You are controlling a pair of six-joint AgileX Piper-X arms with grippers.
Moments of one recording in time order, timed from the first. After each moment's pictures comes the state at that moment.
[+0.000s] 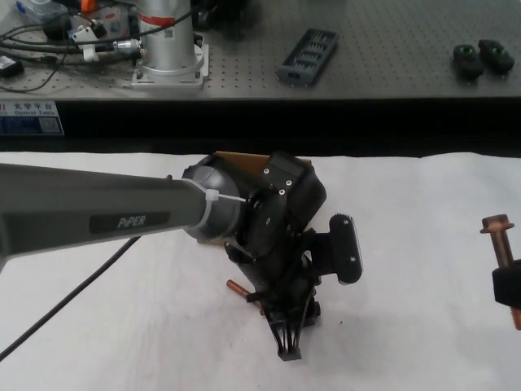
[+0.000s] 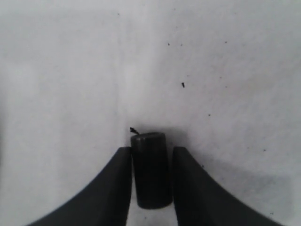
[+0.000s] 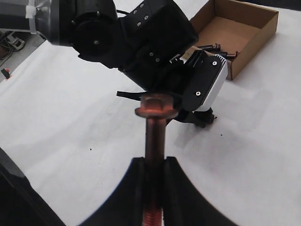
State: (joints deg) left arm -40.4 115.9 -76.2 32.7 10.5 48.6; right arm 34.2 34.1 -42.0 49.1 -18.0 10.6
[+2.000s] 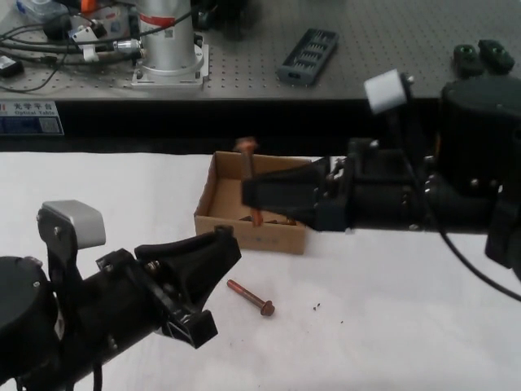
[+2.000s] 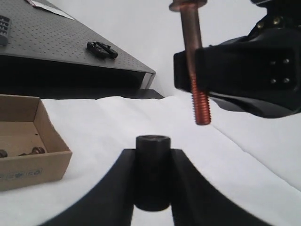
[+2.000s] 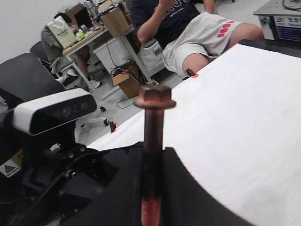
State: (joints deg) left arm -31.8 77.1 -14.1 -59.4 19.3 -24.1; right arm 40.7 81.4 -41.9 -22.2 -41.7 22.2
